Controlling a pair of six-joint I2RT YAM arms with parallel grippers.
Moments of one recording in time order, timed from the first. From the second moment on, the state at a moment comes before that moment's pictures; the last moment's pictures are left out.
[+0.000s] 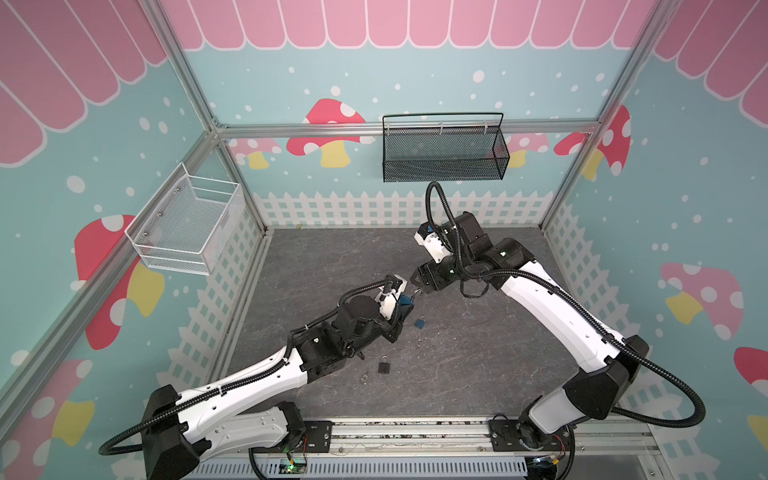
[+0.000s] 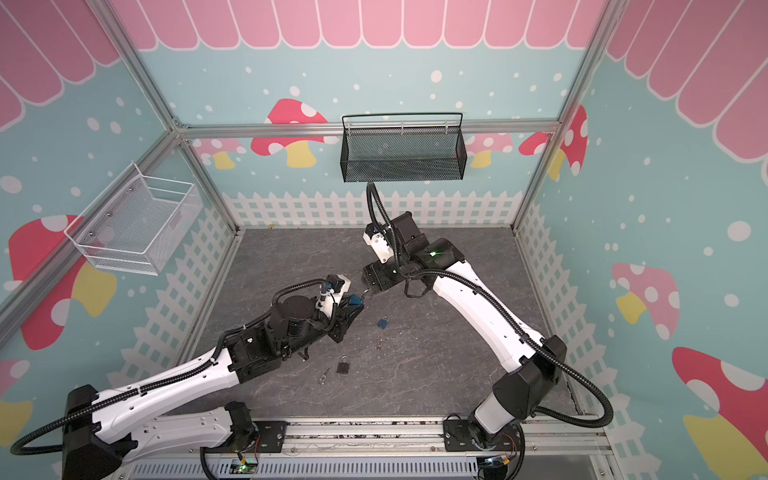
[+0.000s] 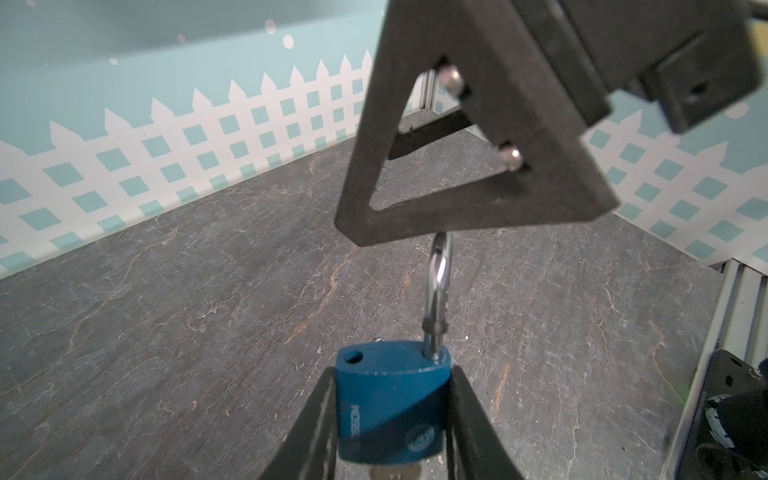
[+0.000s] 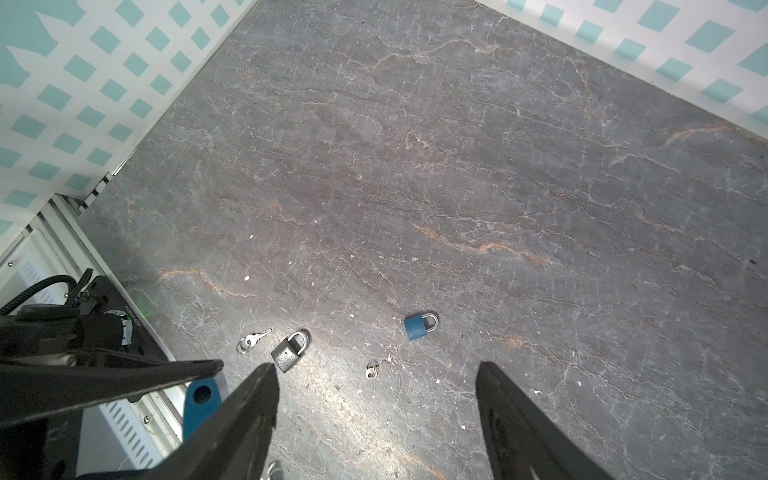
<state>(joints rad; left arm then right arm) -0.95 1.08 0.86 -0.14 -0.21 -0.13 0.65 1.56 1.70 -1.00 -0.16 0.06</state>
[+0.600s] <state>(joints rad) -0.95 1.07 0.85 -0.11 -0.27 -0.15 0.58 1.47 1.60 -0.99 -0.31 0.06</state>
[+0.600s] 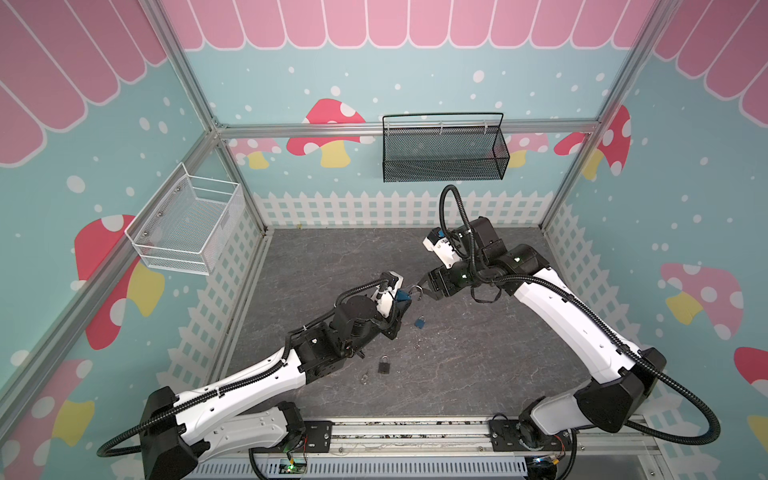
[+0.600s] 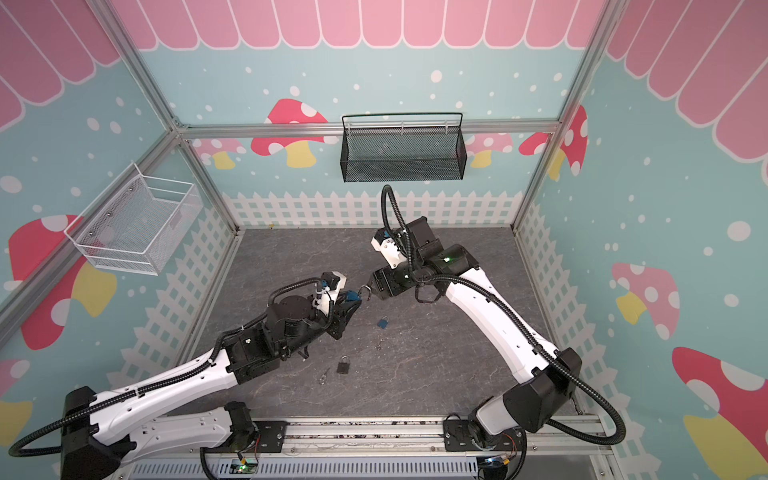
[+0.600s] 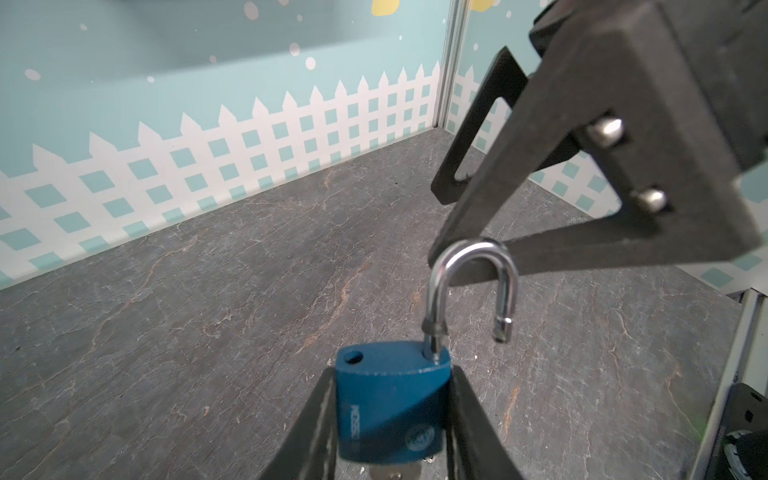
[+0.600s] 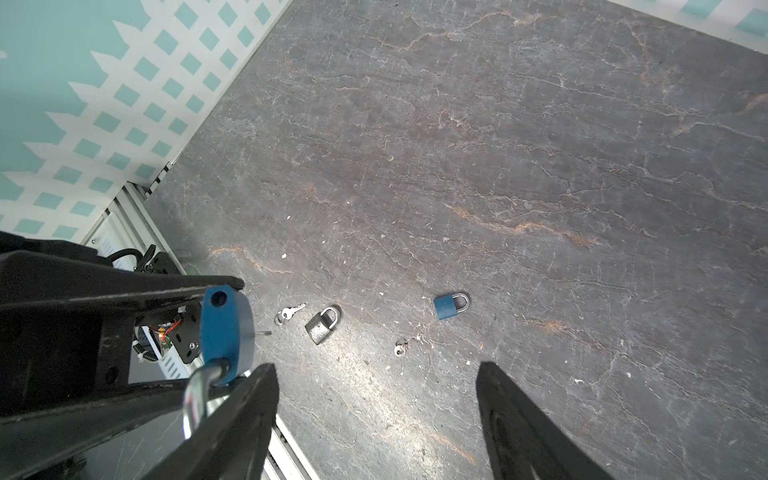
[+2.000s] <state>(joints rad) -0.67 1.73 1.10 -0.63 -0.23 -0.79 0.45 1.30 0.85 -0.48 -0.38 0.32</state>
